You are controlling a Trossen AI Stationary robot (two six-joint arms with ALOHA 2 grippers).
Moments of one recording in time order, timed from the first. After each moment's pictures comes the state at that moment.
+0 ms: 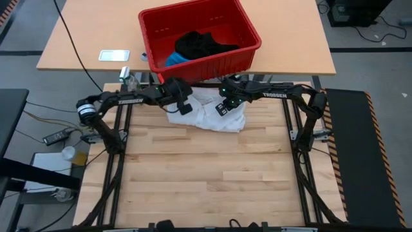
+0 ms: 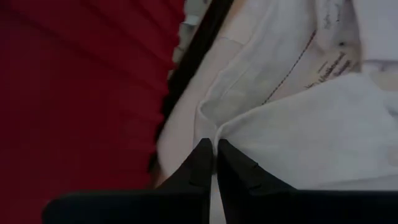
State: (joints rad) left arm 0.49 1.62 1.09 -0.32 -0.36 0.25; right arm -0.50 1.81 1.26 -0.60 0.03 0.42
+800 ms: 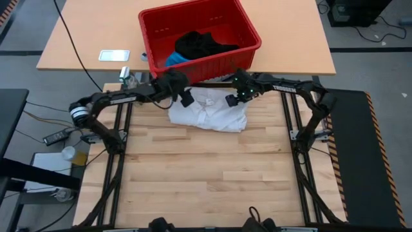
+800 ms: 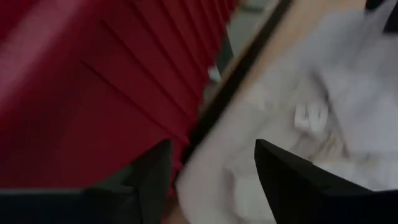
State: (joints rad) left arm 0.53 1.51 1.10 -0.21 -0.31 0.21; right arm -0.68 1.72 1.19 -0.65 -0.14 0.48
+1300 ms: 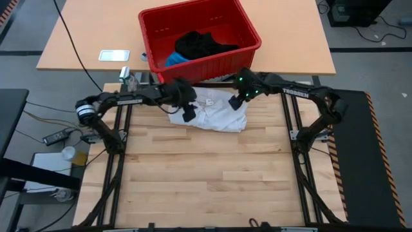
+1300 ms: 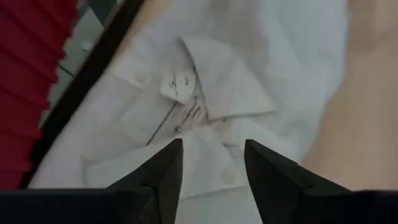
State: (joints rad) left arm 0.47 1.61 1.10 -0.30 0.05 0.15; right arm -0.60 1.58 1.19 -0.67 -0.13 0.24
